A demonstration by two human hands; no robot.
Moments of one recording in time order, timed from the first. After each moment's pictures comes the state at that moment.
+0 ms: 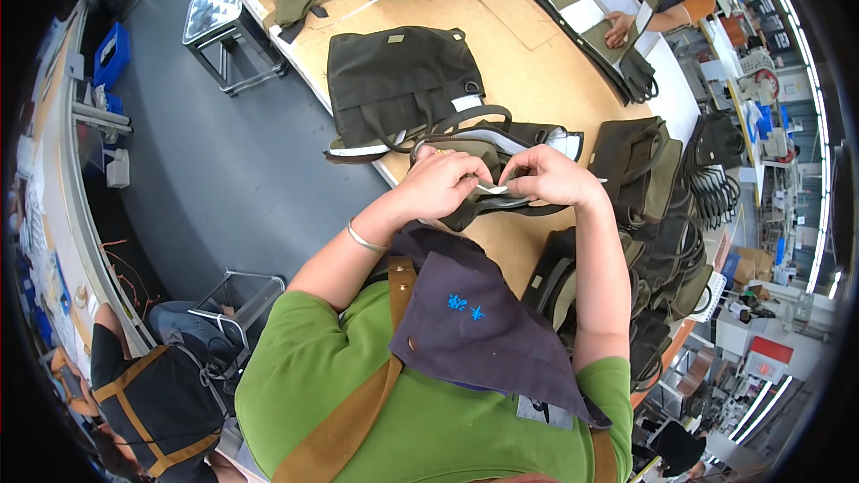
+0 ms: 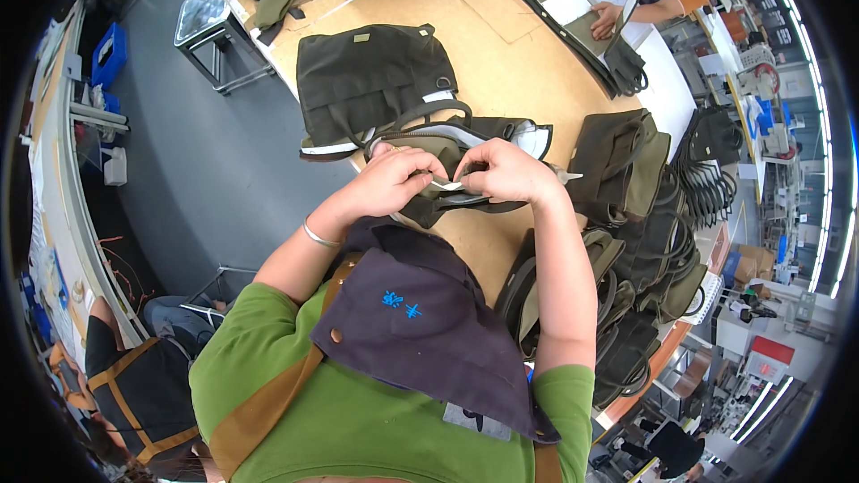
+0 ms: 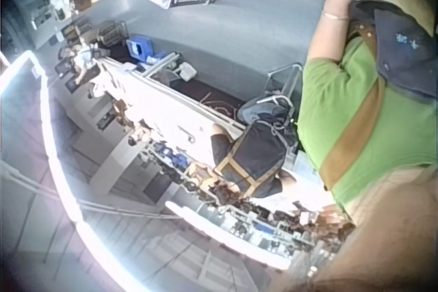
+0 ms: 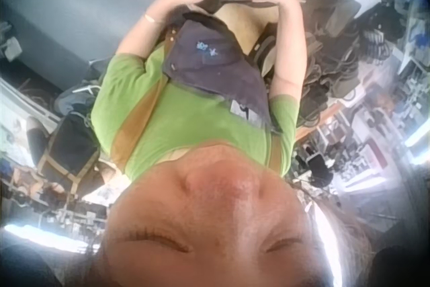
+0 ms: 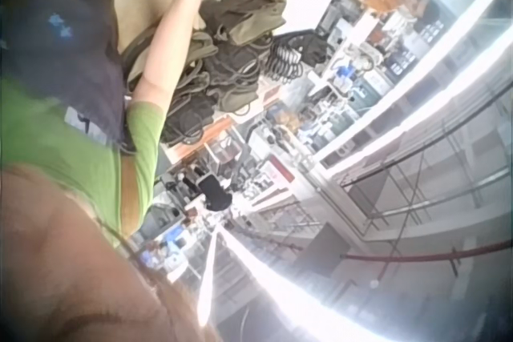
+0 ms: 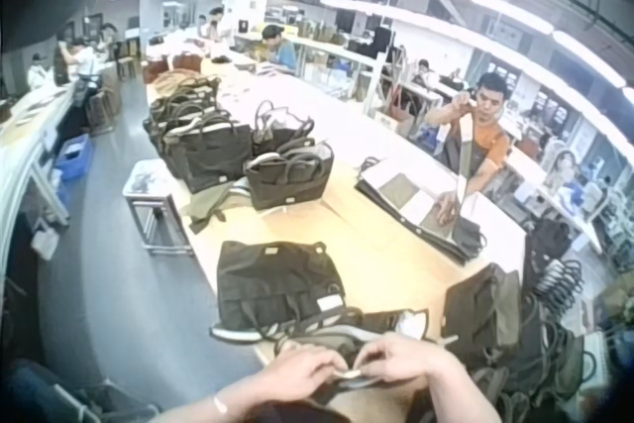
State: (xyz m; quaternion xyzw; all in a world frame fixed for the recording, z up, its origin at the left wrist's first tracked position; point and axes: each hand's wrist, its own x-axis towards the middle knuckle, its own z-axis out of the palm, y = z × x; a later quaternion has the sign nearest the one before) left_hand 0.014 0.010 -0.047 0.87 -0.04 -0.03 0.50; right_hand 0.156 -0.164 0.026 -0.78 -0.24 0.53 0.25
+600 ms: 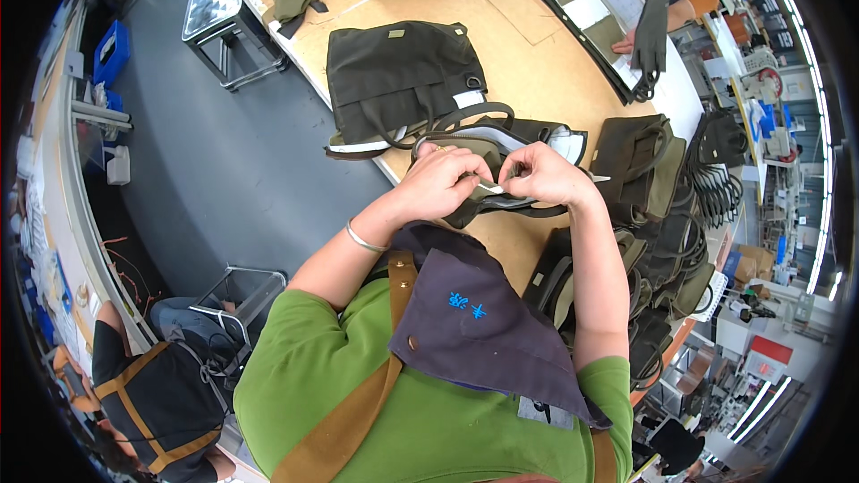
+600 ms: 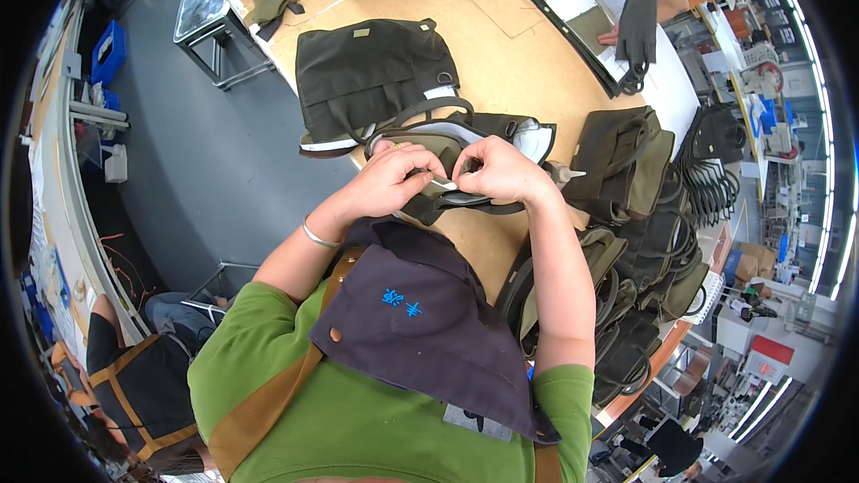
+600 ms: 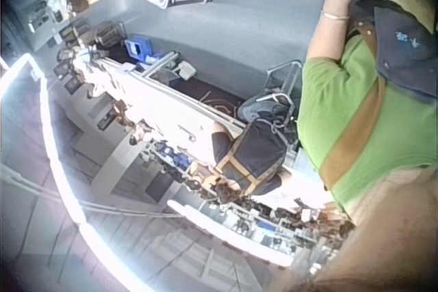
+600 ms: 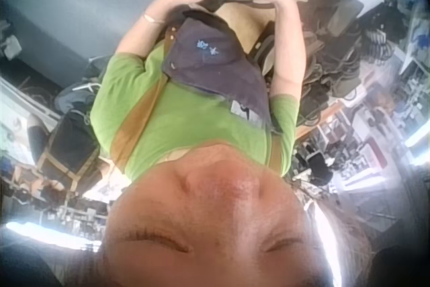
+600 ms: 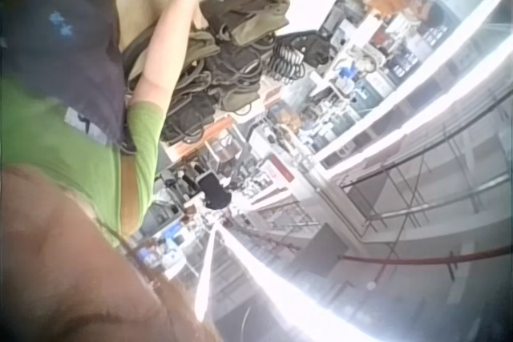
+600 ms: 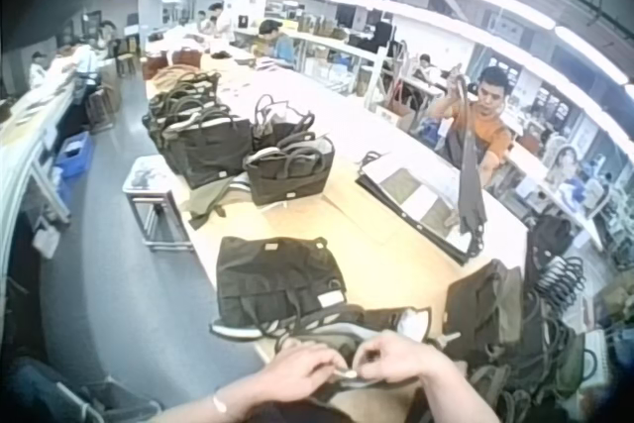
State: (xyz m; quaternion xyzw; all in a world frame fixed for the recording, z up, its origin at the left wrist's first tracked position) left_hand 0.011 0.010 -0.050 0.86 -0.05 -0.01 0.52; right_hand 0.153 -0.162 0.010 -0.78 -0.29 0.49 0.26
